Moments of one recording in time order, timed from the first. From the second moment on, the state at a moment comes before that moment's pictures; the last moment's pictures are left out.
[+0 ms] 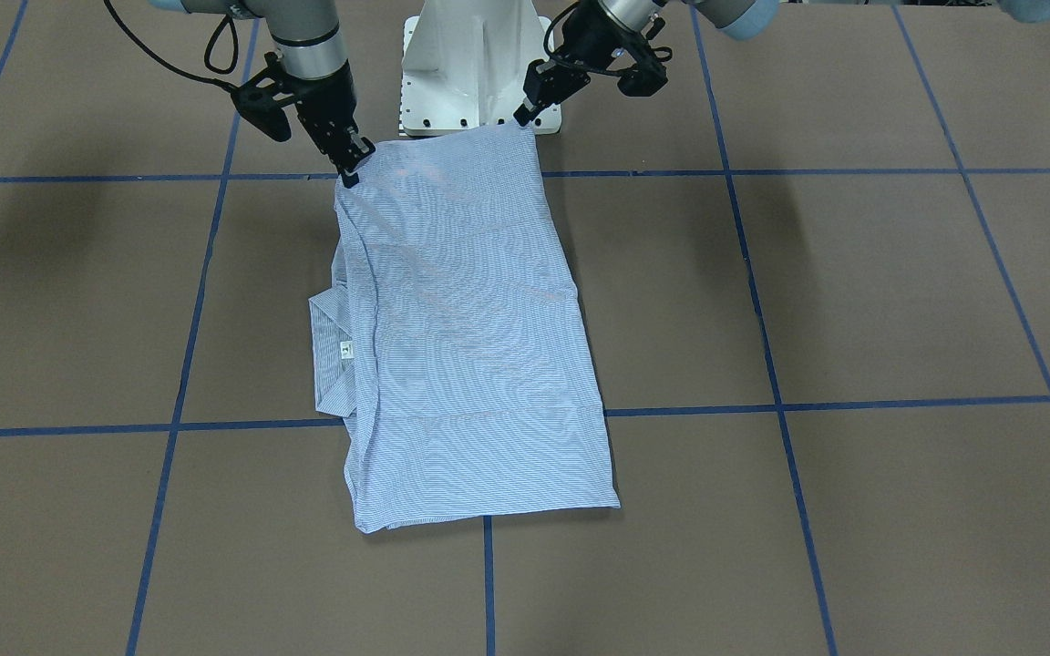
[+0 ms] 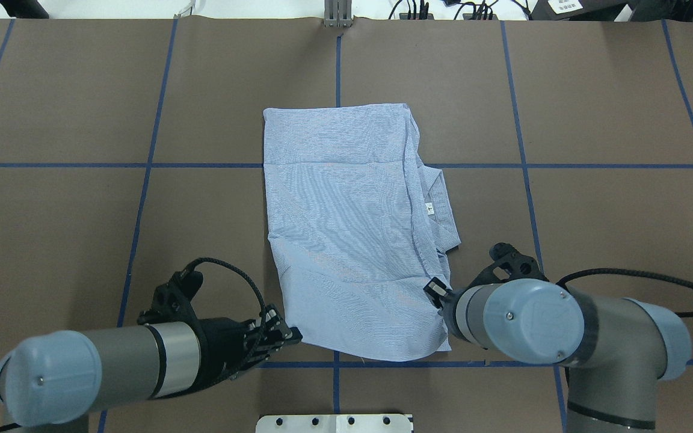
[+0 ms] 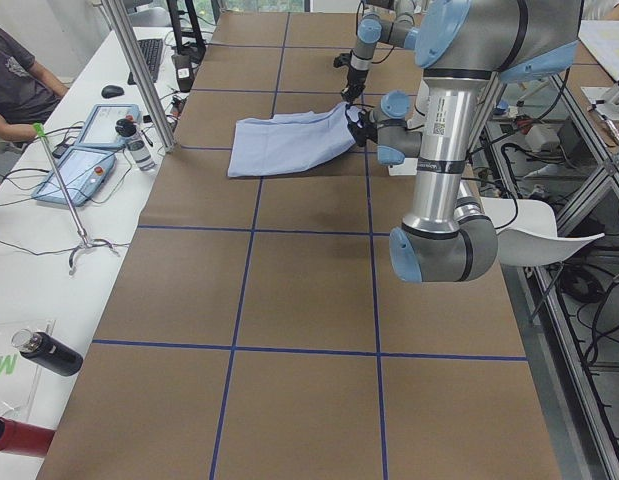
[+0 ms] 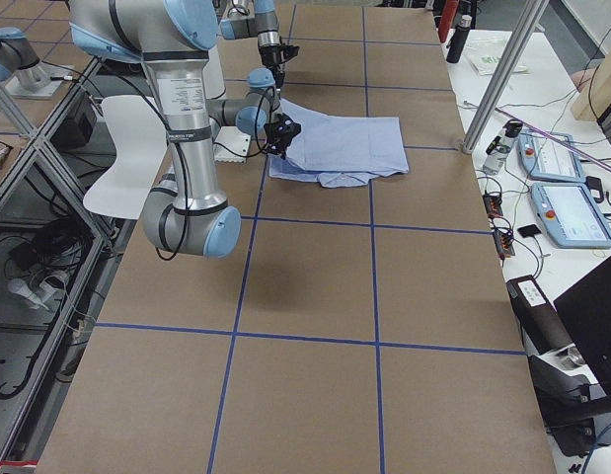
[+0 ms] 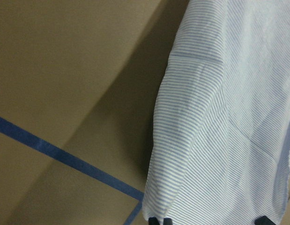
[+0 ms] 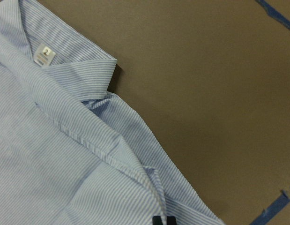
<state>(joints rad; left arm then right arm) -0.21 -1.82 -2.09 -2.28 -1.56 -2.16 0.29 -1.30 2.14 -1.59 1.62 2.16</state>
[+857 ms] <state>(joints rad) -0.64 -2.02 -1.94 -2.15 -1.82 -2.04 0.70 -1.09 1.99 -1.69 1.97 1.88</state>
